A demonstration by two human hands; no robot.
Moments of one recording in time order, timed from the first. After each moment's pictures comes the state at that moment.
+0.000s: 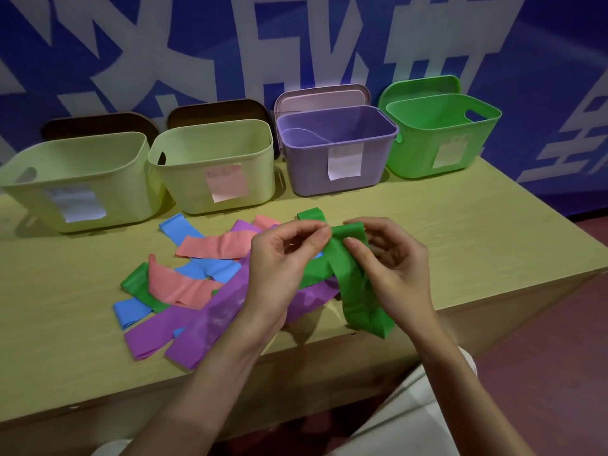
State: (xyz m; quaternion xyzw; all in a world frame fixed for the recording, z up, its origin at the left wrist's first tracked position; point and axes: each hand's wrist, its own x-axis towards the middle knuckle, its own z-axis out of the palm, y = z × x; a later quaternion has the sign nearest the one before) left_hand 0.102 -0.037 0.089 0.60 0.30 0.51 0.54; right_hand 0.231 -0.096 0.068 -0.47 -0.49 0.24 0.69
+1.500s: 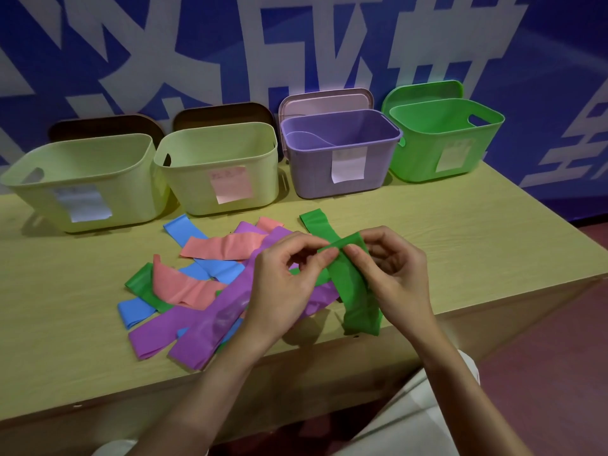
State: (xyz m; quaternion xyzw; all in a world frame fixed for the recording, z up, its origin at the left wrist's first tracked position) left_hand 0.091 -0.035 0.068 0.72 0.29 0.49 0.40; right_hand 0.228 -0.096 0.064 -0.45 -0.49 0.27 0.69
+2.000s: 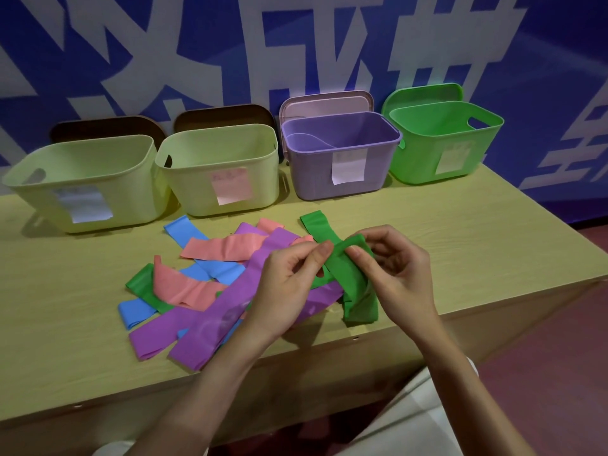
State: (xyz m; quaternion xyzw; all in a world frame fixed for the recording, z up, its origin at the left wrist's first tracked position) left_hand 0.092 -0.037 0.071 0.71 0.27 0.44 0.47; right_hand 0.233 -0.097 0.065 -0.47 -0.51 0.25 0.67
